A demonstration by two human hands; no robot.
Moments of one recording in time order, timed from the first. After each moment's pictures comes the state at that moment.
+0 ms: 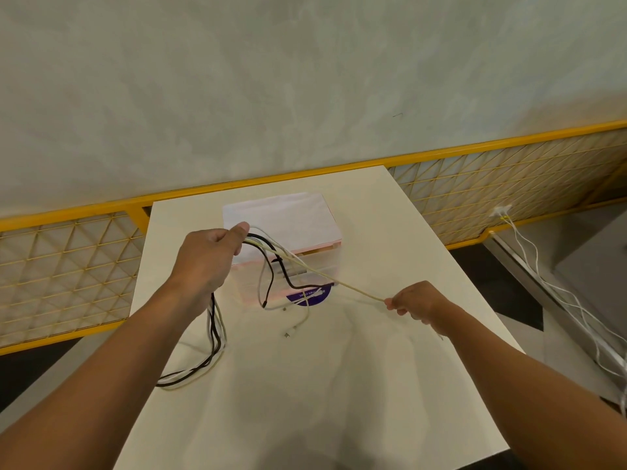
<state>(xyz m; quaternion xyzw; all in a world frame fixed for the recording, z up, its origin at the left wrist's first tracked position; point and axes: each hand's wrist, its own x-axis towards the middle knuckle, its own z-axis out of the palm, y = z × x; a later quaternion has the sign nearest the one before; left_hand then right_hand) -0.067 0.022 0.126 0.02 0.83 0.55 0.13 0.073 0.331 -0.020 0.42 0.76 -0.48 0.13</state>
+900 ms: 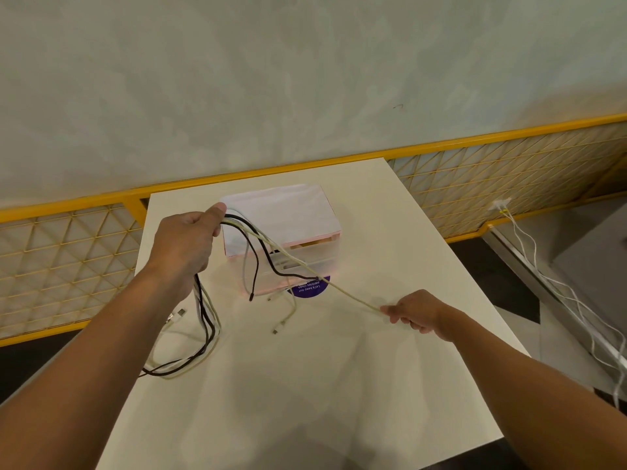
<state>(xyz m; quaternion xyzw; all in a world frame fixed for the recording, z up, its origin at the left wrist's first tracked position) -0.087 0.005 0.123 -0.01 0.80 0.59 0.11 0.096 0.332 -0.041 0.38 0.77 -0.47 0.20</state>
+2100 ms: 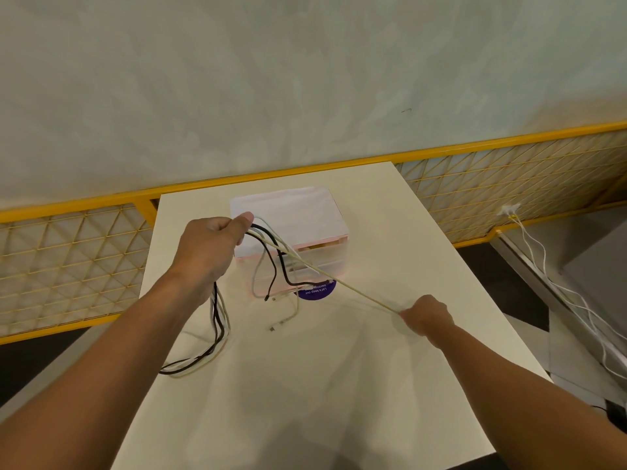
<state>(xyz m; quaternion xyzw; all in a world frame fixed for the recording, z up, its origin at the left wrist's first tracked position) -0.072 0.013 0.127 0.03 0.82 0.56 0.11 0.089 0.322 -0.066 0.49 0.81 -0.29 0.12</state>
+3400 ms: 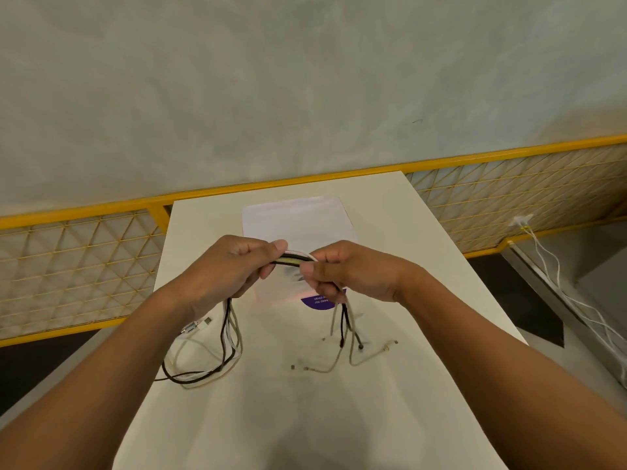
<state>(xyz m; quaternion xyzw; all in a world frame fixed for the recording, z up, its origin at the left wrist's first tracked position) -0.058 -0.002 0.147 0.22 0.79 0.50 0.28 0.012 0.210 0.120 -0.05 0.79 -0.58 0.19</state>
